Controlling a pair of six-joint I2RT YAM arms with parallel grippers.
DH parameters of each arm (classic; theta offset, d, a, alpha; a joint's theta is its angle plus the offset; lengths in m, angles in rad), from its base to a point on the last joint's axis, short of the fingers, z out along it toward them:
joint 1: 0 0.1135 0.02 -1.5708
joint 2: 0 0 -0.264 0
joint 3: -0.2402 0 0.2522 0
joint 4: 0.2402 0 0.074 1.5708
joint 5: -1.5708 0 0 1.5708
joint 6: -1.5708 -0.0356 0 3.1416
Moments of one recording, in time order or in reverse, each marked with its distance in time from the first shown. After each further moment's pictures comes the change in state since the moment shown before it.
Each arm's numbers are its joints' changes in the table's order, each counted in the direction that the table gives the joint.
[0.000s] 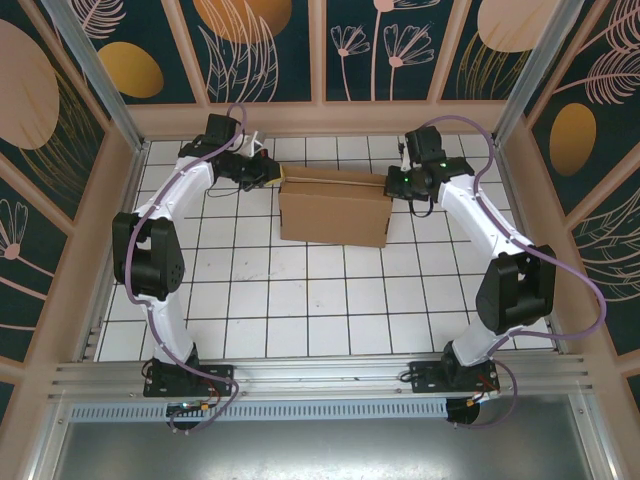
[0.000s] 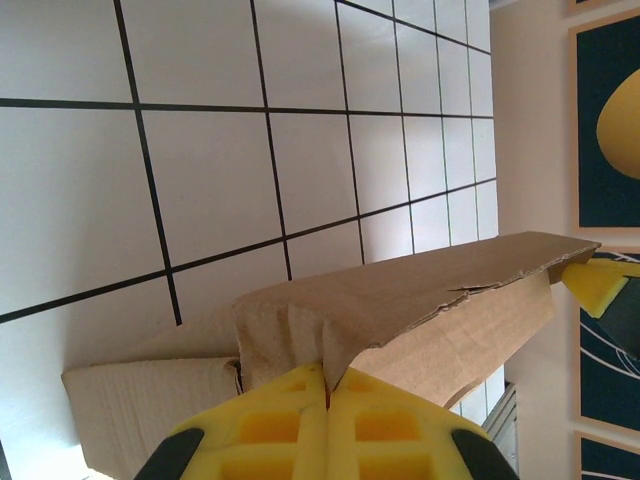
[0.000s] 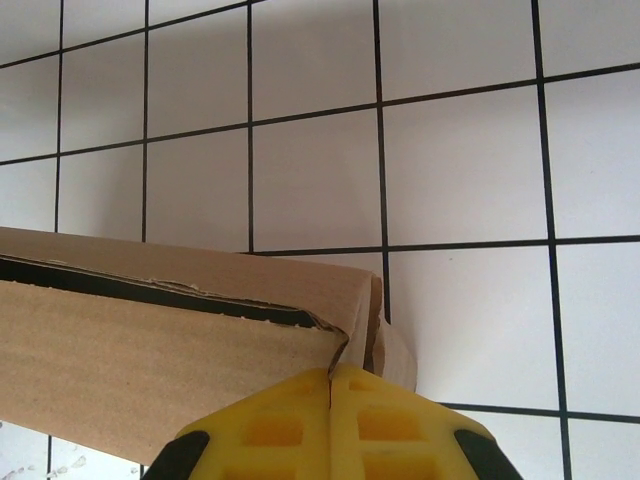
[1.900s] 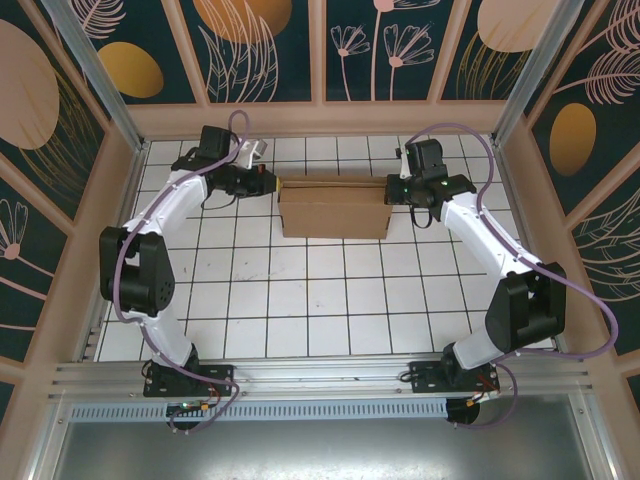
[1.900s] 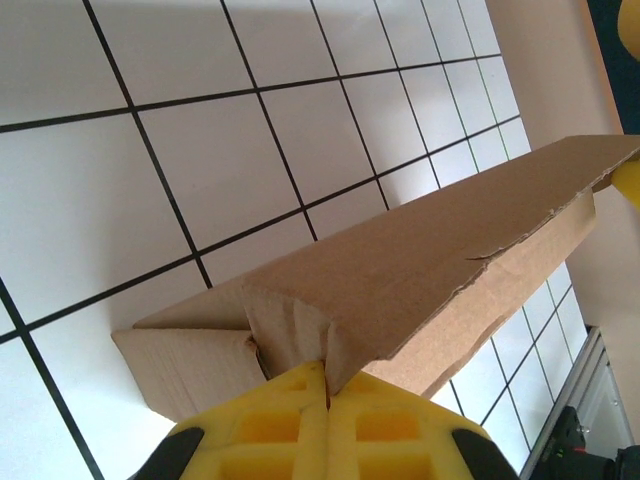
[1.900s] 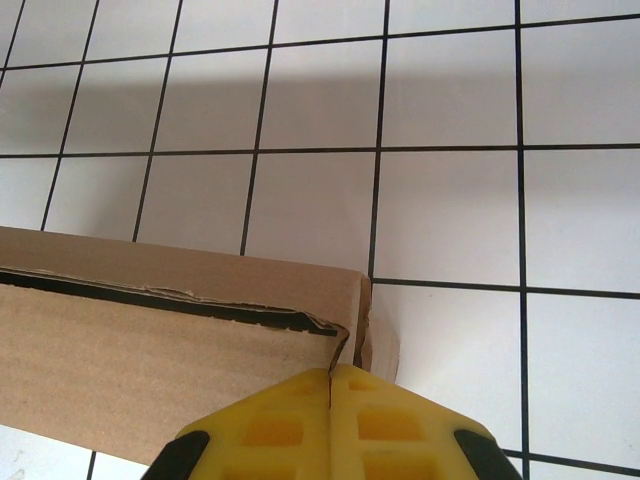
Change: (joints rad) left arm 0.000 -0.143 0.196 -0.064 0.020 -0.267; right arm 0.033 -0.121 0.153 -0.155 -0.076 0.106
